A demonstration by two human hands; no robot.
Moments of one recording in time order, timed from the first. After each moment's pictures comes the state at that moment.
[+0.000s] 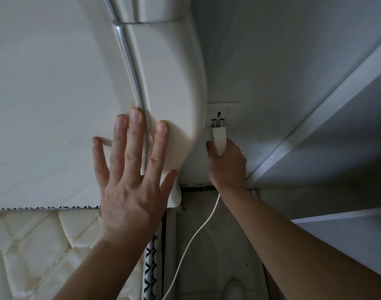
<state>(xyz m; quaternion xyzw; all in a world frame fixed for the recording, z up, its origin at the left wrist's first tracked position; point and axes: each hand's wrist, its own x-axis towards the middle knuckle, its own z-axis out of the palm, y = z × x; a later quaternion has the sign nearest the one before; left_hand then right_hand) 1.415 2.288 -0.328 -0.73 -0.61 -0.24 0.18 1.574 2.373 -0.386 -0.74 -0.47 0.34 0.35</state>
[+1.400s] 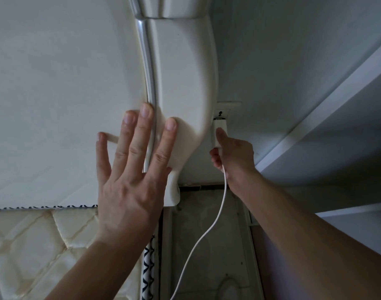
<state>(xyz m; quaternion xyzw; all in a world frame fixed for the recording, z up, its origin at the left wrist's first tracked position) 1.409 2.281 -0.316 -0.75 -0.60 -0.25 0.14 1.582 2.379 -0.348 -0.67 -0.27 0.54 0.44</state>
